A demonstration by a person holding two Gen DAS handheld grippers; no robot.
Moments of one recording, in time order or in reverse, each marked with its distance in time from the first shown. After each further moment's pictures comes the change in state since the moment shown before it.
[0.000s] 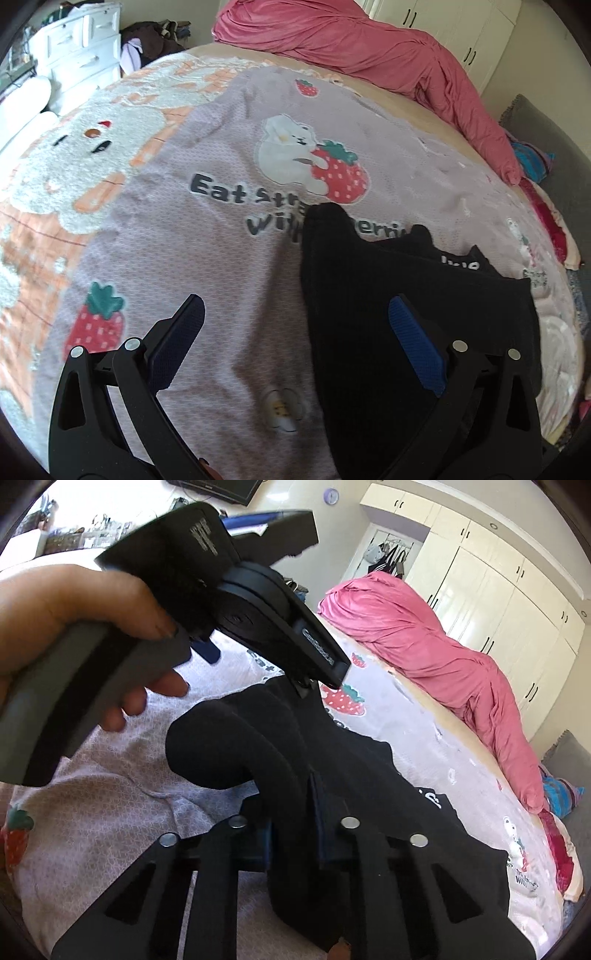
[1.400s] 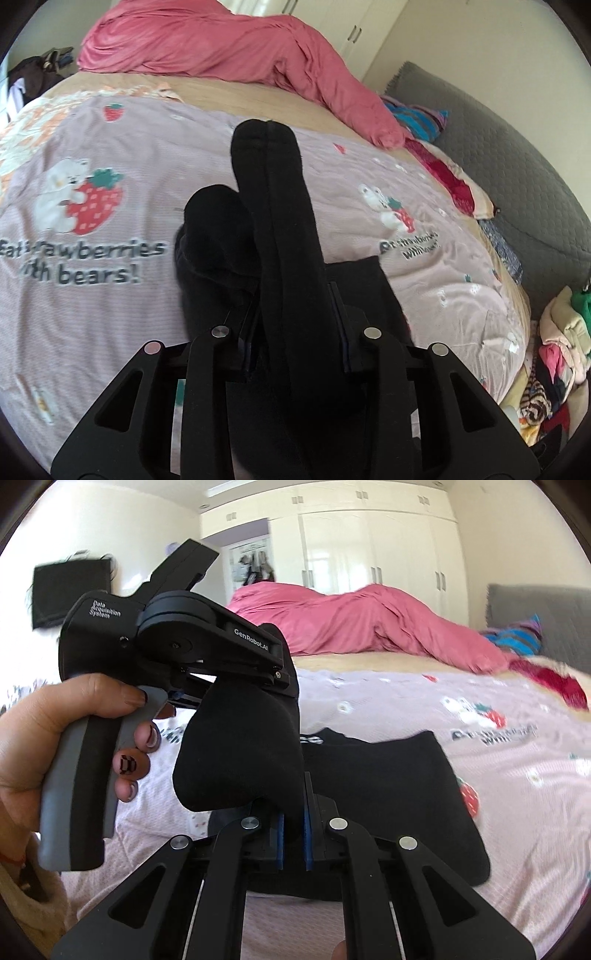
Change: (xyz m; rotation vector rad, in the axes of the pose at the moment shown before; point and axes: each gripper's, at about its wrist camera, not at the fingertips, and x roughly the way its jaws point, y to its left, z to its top) left arm -0.001 -0.220 -0.012 0.233 0.023 -0.344; right arm -0.095 -0.140 -0.097 0.655 -0.108 -0.094
